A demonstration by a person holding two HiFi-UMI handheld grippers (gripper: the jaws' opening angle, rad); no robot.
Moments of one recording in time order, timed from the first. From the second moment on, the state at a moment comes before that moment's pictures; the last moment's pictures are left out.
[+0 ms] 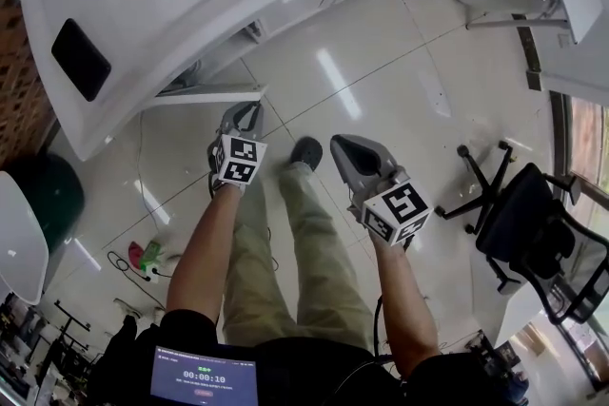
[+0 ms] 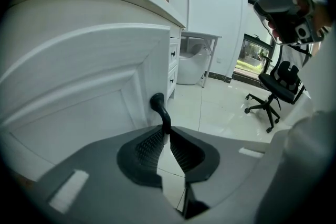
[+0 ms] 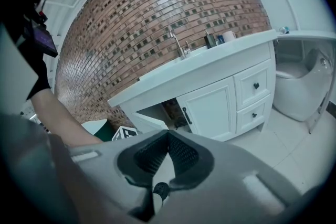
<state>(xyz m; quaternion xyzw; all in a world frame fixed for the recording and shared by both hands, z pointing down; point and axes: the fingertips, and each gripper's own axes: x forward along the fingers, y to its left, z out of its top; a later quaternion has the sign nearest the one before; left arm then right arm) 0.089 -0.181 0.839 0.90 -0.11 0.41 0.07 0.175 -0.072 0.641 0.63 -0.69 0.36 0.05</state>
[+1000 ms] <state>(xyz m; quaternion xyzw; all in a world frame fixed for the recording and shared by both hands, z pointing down) -0.069 -0.104 0.844 0.88 -0.07 0.46 0.05 0.116 -0.098 0.627 0.55 -0.75 0.34 0.10</state>
